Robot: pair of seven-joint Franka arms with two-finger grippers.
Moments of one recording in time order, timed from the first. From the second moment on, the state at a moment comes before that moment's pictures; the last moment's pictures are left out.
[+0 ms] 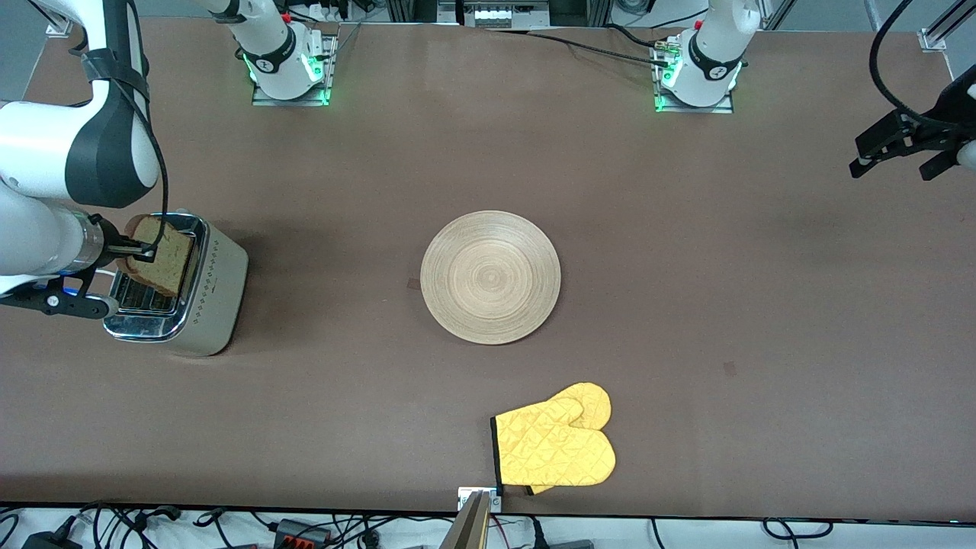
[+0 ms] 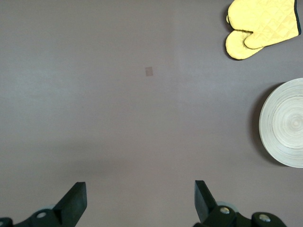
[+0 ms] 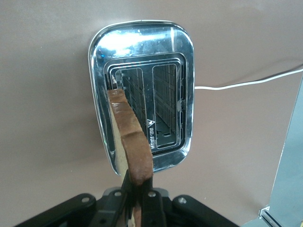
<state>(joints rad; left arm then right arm) -0.02 -0.10 0.04 -1.65 -0.03 1.61 0.03 0.31 0.42 -0.33 -1.35 -0.15 1.45 0.17</state>
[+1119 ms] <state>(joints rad) -0.07 -0.09 0.04 -1.65 0.04 1.62 0.04 0.28 0.42 -0.33 -1.38 -0.16 1.43 0.14</state>
